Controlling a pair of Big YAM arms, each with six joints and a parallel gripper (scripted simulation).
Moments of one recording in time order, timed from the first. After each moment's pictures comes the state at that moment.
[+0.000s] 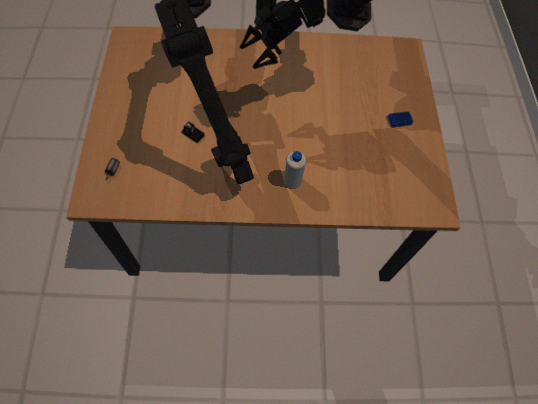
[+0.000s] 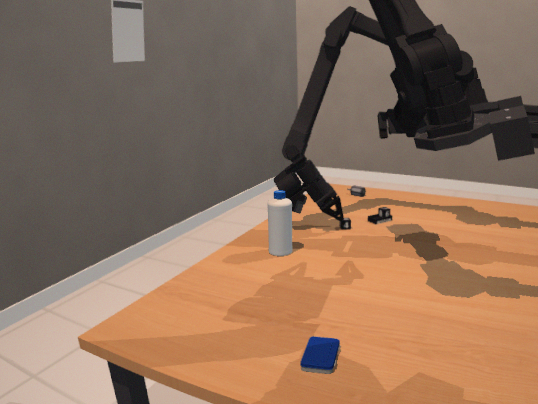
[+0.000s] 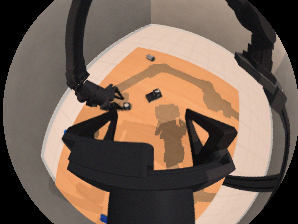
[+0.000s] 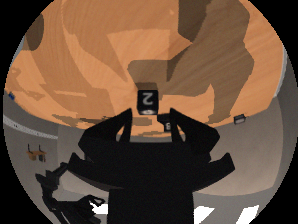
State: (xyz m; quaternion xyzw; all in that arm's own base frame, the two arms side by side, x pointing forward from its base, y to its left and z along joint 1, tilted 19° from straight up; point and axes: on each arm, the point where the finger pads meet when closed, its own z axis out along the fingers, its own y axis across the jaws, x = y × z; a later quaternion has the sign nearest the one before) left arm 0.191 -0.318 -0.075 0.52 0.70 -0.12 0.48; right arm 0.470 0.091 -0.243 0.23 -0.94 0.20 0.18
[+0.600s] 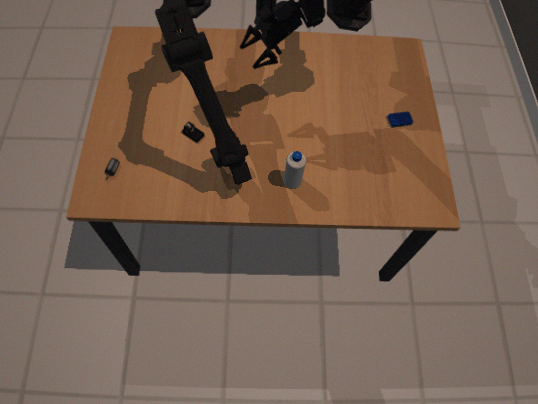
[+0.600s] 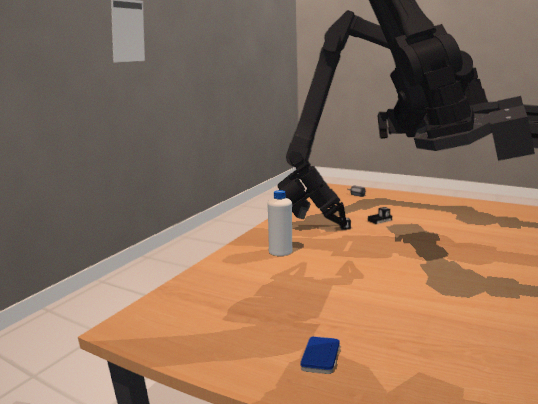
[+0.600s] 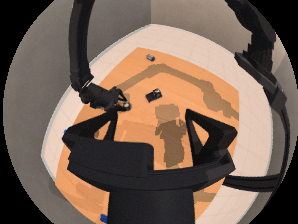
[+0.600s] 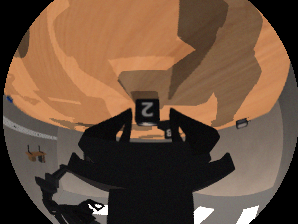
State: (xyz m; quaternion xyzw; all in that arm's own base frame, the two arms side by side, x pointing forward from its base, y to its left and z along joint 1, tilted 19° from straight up) left arm 0.191 -0.318 -0.075 0.52 0.70 -0.12 0.48; right arm 0.467 0.082 -0.263 0.23 -0.94 0.19 0.18
